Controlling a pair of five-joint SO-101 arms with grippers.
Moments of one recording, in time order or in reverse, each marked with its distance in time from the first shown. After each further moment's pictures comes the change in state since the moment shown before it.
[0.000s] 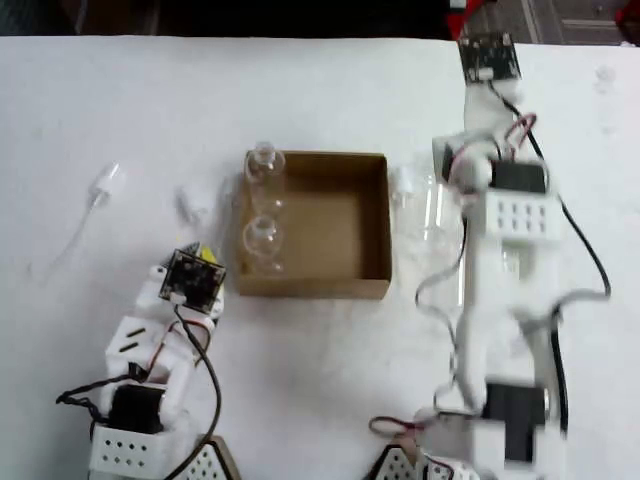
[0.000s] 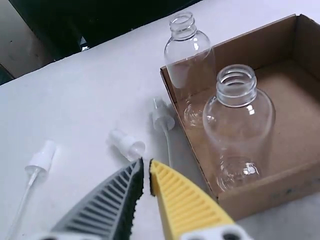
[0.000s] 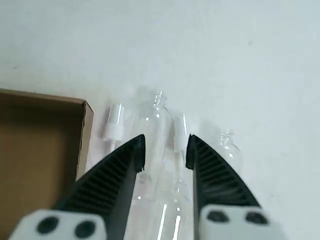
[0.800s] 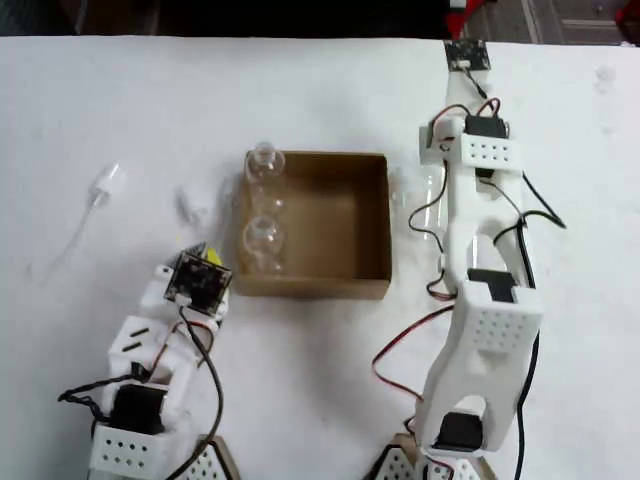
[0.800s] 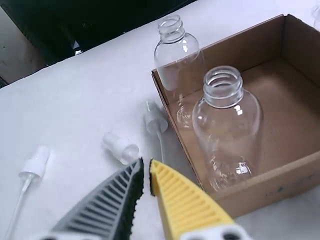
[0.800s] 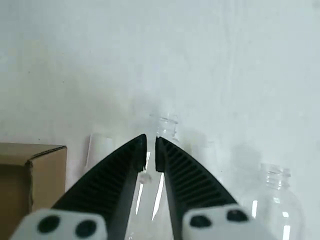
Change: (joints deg) left arm 1.7 0.0 0.0 0.0 -0.5; right arm 0.0 38.7 -28.0 0.0 -3.6
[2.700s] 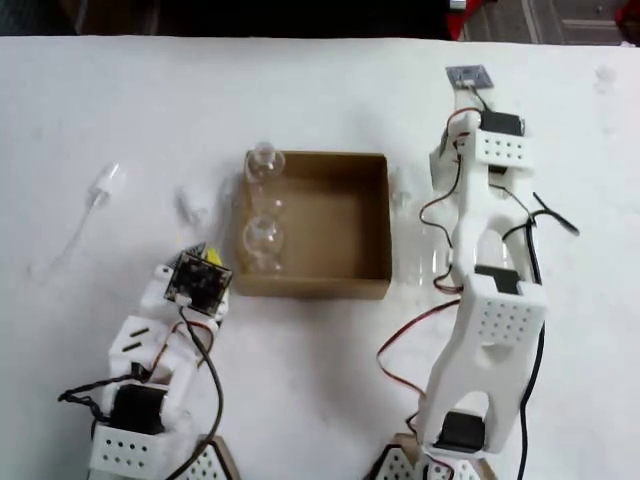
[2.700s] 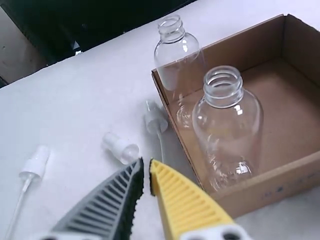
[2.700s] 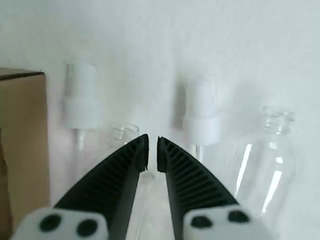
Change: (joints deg) left arm 0.0 0.0 0.0 0.0 0.0; right arm 2.8 1.9 -7.3 19.2 5.6
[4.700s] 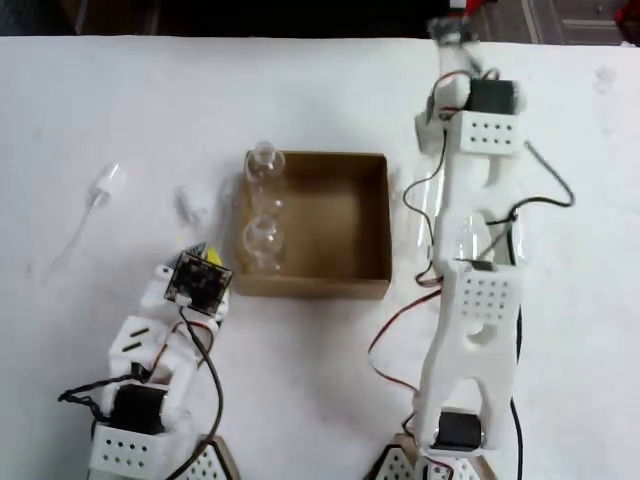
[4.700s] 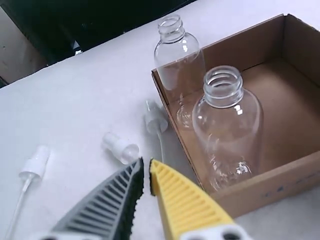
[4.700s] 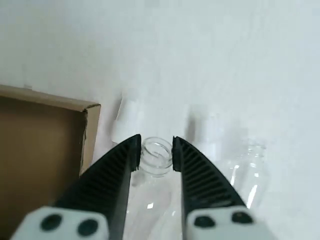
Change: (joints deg) left arm 0.0 0.0 0.0 0.0 0.0; right arm -4.6 8.7 -41.5 21.9 0.4
